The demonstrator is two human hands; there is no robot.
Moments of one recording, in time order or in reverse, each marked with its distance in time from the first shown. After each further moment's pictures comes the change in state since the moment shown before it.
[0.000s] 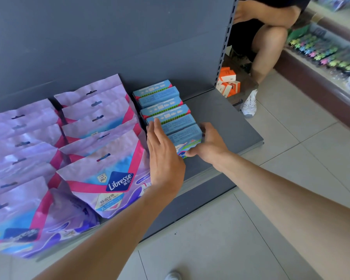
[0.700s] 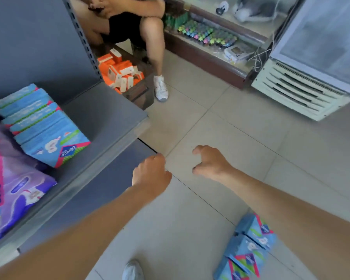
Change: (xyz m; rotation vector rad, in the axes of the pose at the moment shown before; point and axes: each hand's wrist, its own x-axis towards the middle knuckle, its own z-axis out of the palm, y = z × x) left_hand -0.155 0.140 0.087 0.404 -0.722 0.344; right_hand -0.189 0.151 -0.206 -0.448 0.159 0.245
